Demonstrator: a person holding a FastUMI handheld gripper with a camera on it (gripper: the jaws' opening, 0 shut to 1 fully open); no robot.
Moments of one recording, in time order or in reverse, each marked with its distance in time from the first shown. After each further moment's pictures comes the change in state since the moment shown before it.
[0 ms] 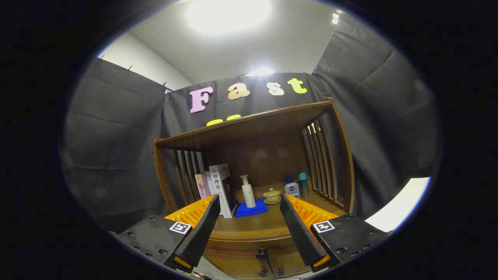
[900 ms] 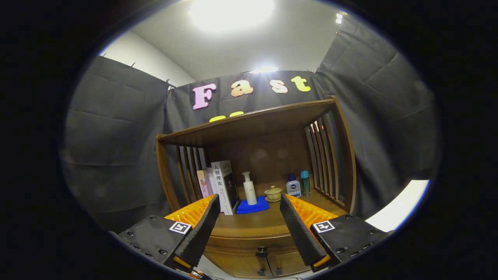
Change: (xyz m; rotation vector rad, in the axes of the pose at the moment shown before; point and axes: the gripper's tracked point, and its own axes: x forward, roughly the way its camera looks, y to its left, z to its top) arm -0.001 0.003 -0.004 -0.019 0.021 0.021
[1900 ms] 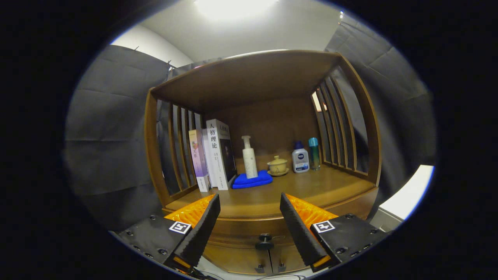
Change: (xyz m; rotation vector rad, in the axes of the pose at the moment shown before) arm 0.063 -0.008 -0.156 -0.014 0.116 -0.010
